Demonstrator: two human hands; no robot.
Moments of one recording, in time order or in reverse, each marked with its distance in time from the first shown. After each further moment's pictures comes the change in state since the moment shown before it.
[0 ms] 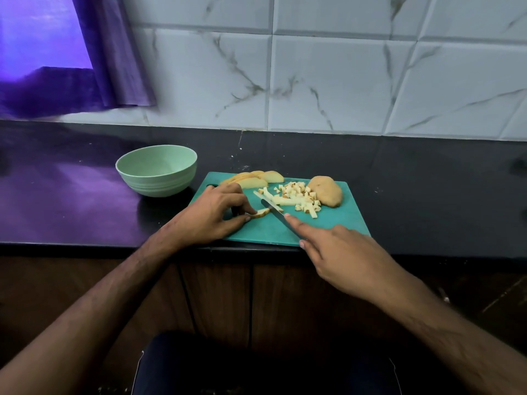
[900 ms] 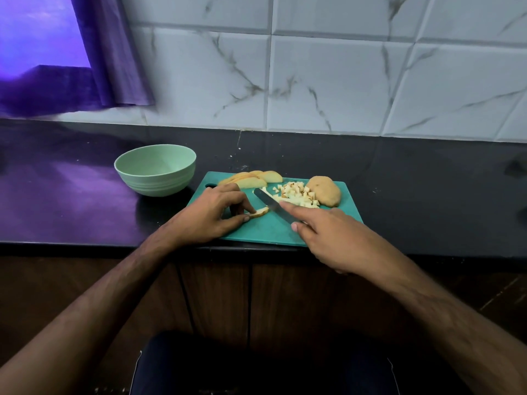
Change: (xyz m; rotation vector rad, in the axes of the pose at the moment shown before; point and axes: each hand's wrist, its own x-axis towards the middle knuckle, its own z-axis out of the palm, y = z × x) left_hand -0.001 0.008 -0.007 -0.051 -0.022 -0.021; right_hand 0.022 0.000 -0.011 0.201 0.006 0.030
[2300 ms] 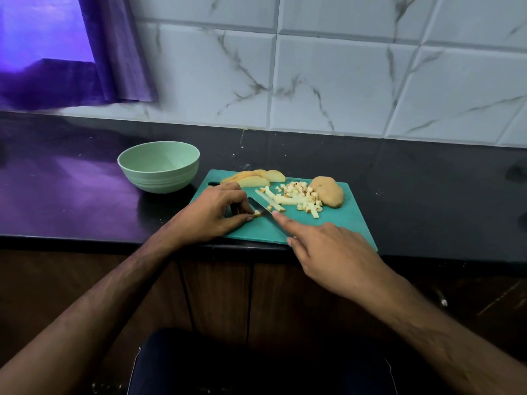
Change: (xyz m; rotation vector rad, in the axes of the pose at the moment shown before) left_hand -0.003 0.001 0.002 -0.005 0.082 0.018; right_hand -0.019 -0.022 0.012 -0.208 0.052 -0.034
